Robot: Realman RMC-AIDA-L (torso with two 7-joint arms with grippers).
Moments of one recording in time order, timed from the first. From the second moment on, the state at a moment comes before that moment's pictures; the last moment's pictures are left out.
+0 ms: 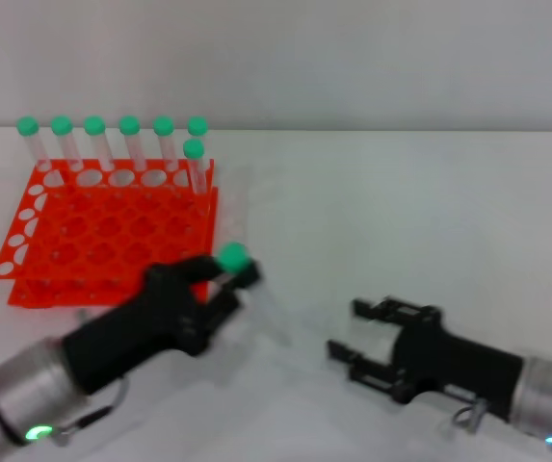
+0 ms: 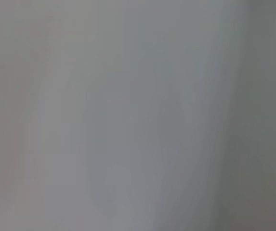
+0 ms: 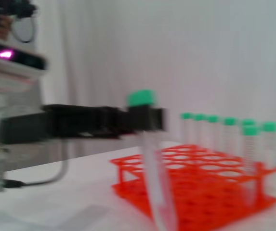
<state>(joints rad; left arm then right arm) -0.53 -2.07 -0.52 0.03 -0.40 -1.65 2.38 0.33 2.01 -1.97 -0.54 2.59 1.05 -2.42</state>
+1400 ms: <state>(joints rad) -0.64 -2.07 -0.51 0.14 -0.93 -1.36 2.51 0.32 2.01 -1.31 -0.27 2.60 1.36 -2.69</state>
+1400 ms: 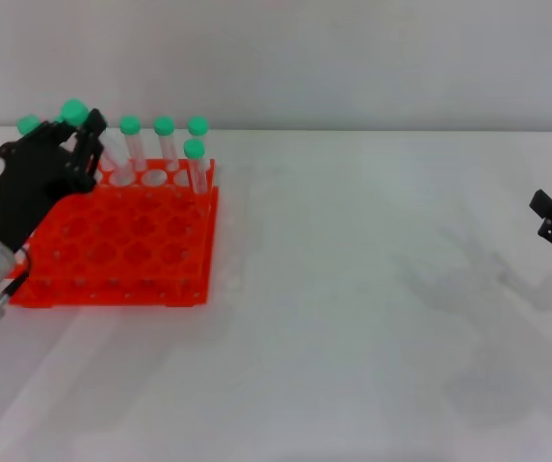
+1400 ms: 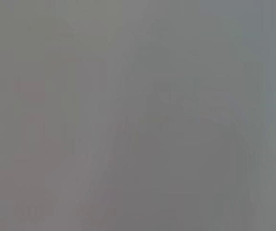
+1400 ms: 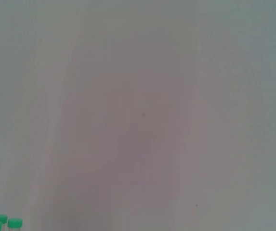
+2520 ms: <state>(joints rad) -0.71 -2.08 -0.51 0.04 -0.92 -1.08 2.60 0.35 2.02 -1.24 -0.27 2.60 1.35 -2.71</state>
